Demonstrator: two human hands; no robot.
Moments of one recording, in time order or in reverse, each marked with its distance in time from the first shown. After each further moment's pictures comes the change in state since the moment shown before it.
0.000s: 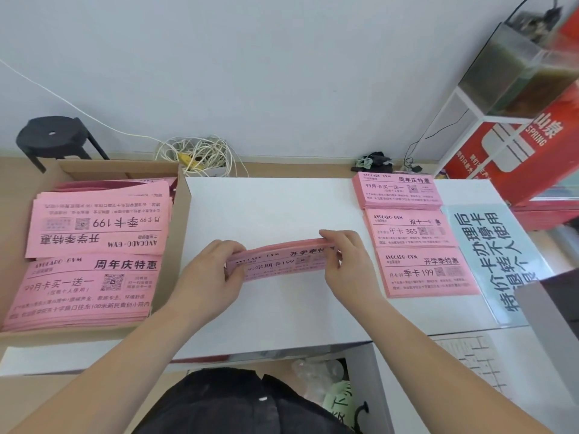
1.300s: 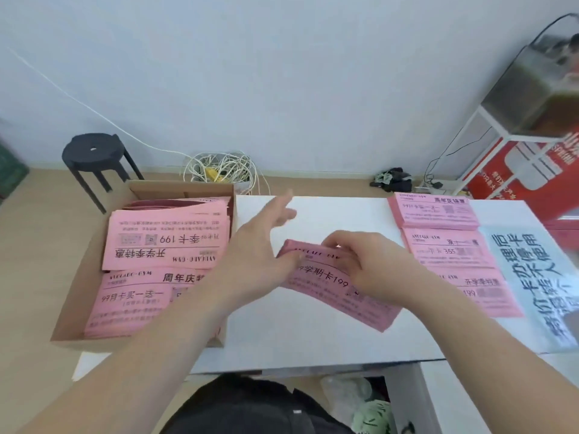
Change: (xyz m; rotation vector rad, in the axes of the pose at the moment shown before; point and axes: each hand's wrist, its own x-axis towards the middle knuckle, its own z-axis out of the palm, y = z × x) left_hand 0.019 0.037 -0.102 -0.369 -0.080 0.002; right_hand 0.030 -0.158 -0.037 -0.417 -0.538 -0.090
